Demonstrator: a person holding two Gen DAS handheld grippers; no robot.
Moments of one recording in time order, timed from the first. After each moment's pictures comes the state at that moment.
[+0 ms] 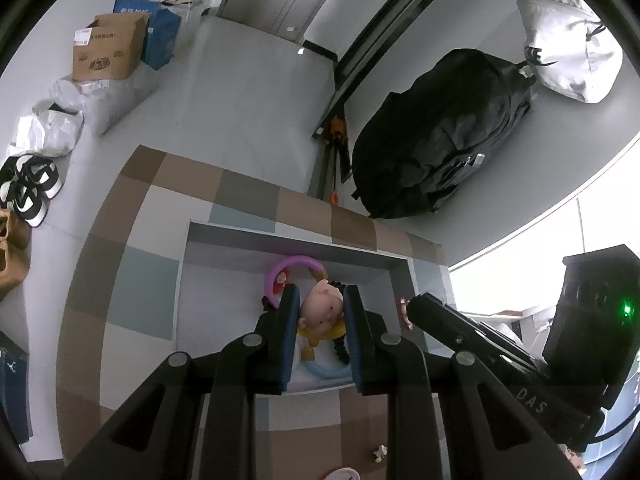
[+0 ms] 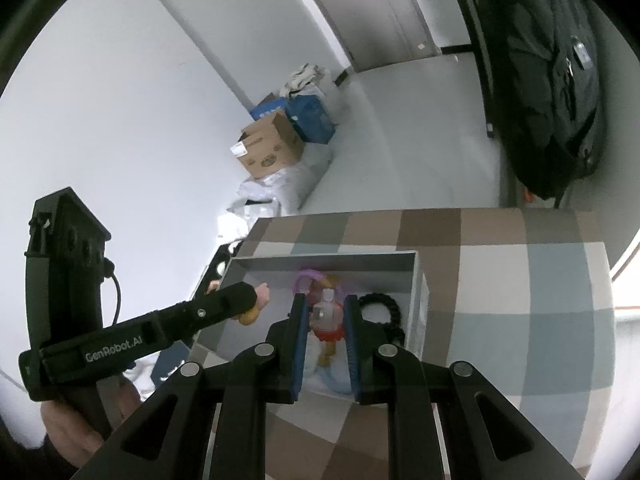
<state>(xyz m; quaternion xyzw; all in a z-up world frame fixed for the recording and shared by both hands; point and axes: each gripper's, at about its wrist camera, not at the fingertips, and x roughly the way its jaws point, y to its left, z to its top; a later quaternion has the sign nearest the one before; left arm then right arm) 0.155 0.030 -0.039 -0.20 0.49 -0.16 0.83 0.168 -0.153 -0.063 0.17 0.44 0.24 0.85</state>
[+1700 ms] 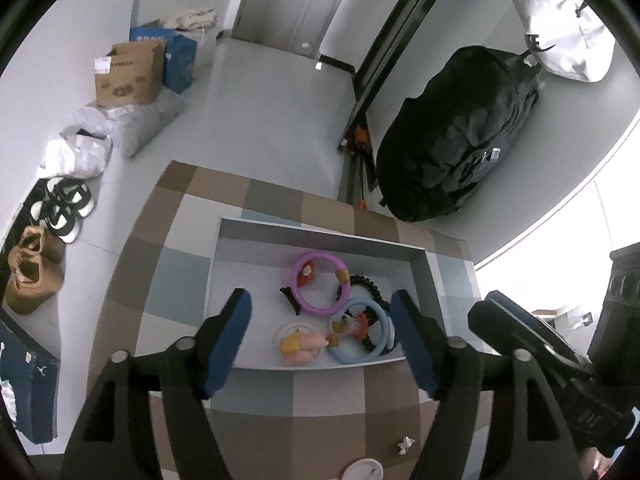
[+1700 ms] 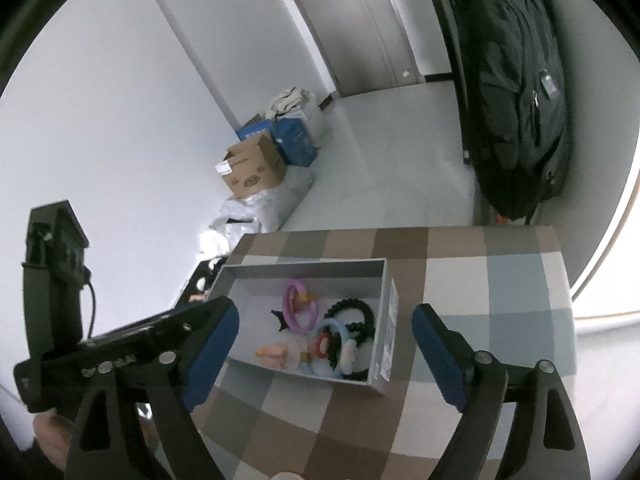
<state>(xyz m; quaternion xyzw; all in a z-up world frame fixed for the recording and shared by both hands) 0.127 0.024 -0.025 -0.15 0.46 -0.11 0.87 0.136 -0.160 -0.046 0.13 0.39 0.19 0.89</state>
